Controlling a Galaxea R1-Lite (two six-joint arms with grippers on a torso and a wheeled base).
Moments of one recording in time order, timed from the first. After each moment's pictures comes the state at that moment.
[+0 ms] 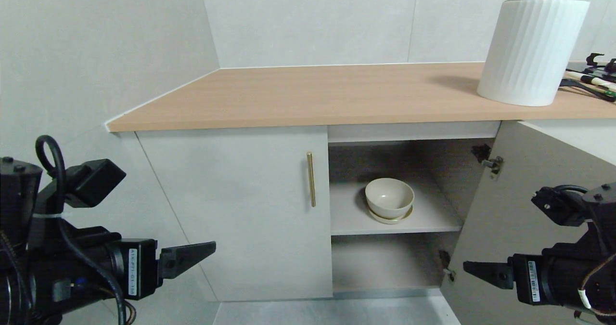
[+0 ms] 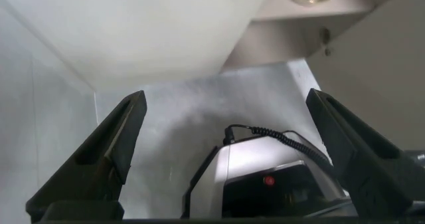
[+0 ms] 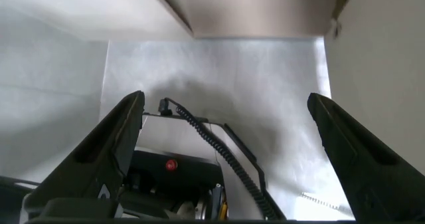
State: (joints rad) left arm -0.45 1.19 -0.71 0.14 0.08 -0.34; right arm 0.56 1.30 -0.60 0.03 -0.15 0.47
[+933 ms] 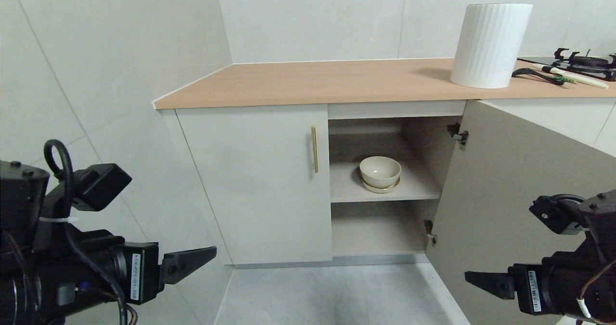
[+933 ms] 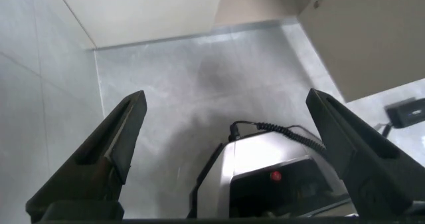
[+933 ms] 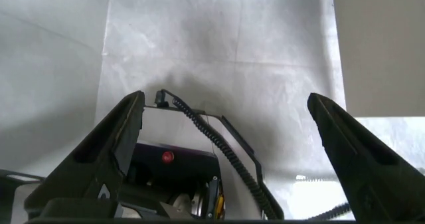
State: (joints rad) left arm -0.46 1.19 -0.69 0.13 0.08 -0.30; right arm 0.56 1.30 -0.57 0.03 -0.15 0.45
